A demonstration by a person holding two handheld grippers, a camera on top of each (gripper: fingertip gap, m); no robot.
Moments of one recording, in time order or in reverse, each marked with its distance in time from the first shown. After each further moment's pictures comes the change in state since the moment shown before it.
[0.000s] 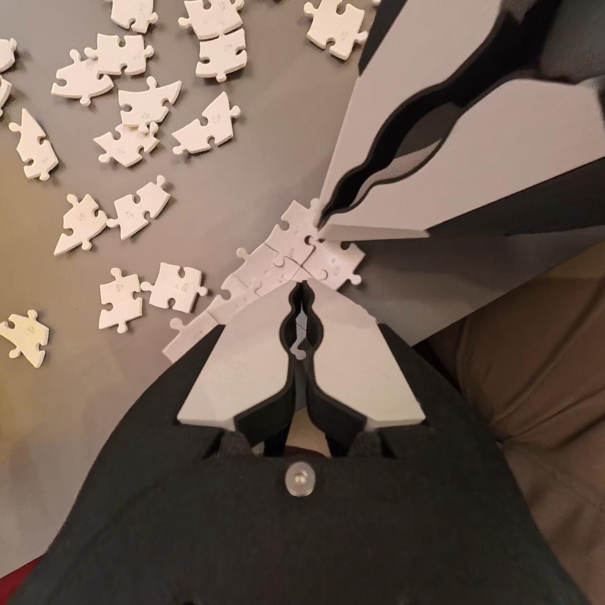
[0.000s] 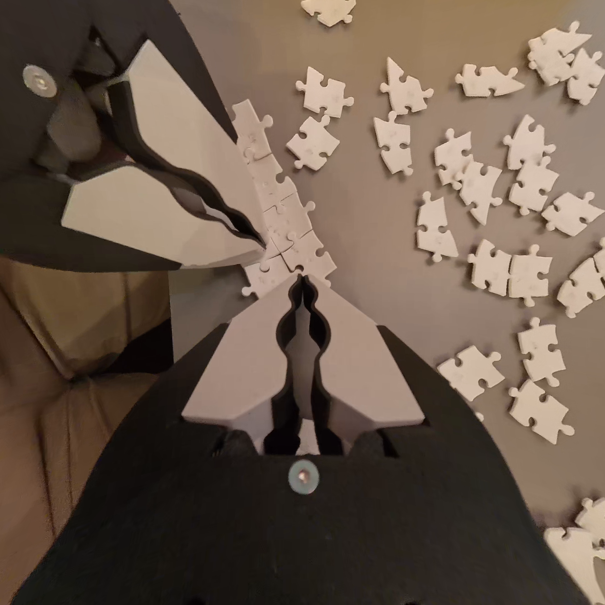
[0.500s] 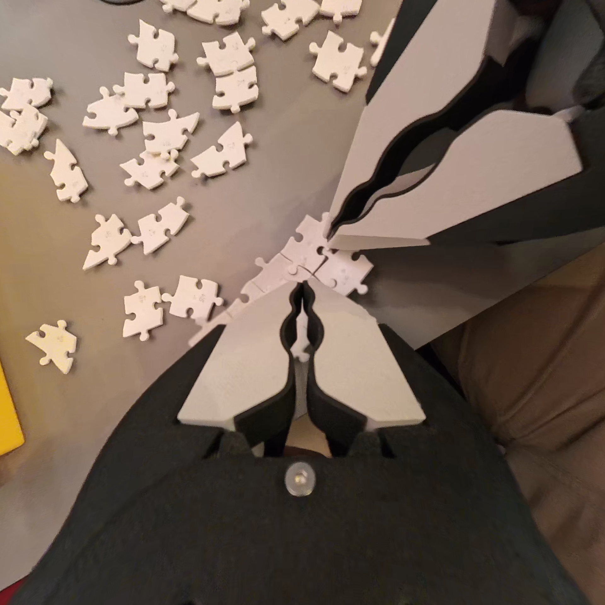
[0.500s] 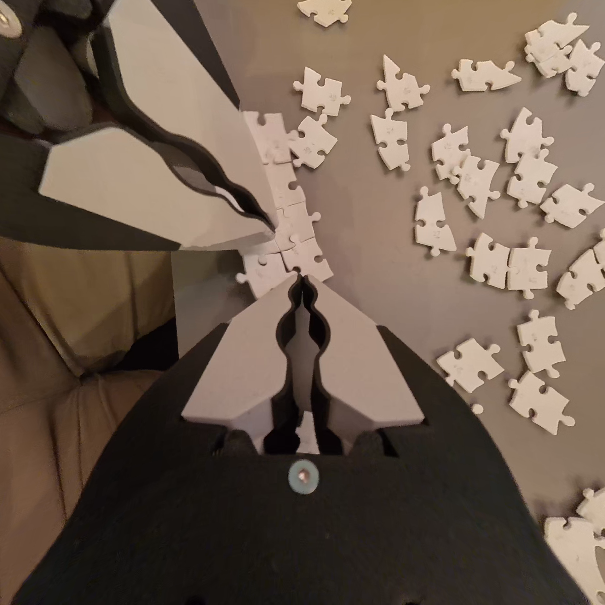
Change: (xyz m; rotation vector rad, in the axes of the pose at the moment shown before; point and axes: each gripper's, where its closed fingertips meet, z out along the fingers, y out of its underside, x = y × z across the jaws) left arm -0.005 -0.011 -0.008 0.034 -0.007 0.016; right arm 0.000 0.000 -0.004 0.001 -0.007 0.029
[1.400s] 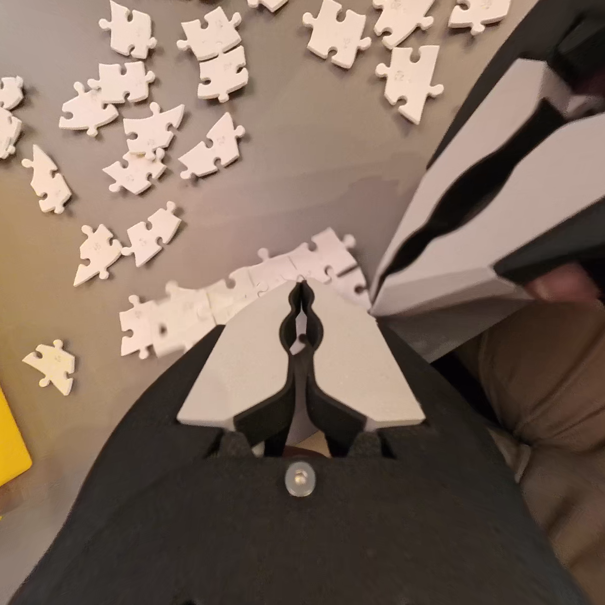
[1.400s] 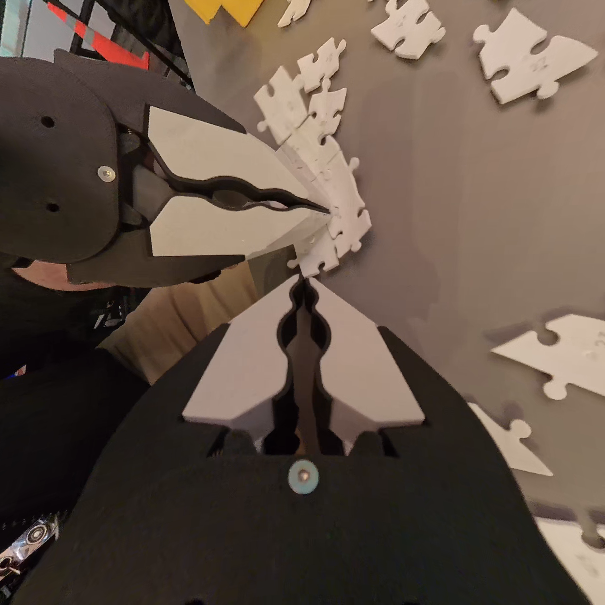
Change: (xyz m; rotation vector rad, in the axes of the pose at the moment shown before) left arm -0.003 0.004 0.015 -0.049 0.008 0.055; right arm -0.040 0.002 0.001 0.107 -0.341 0.660
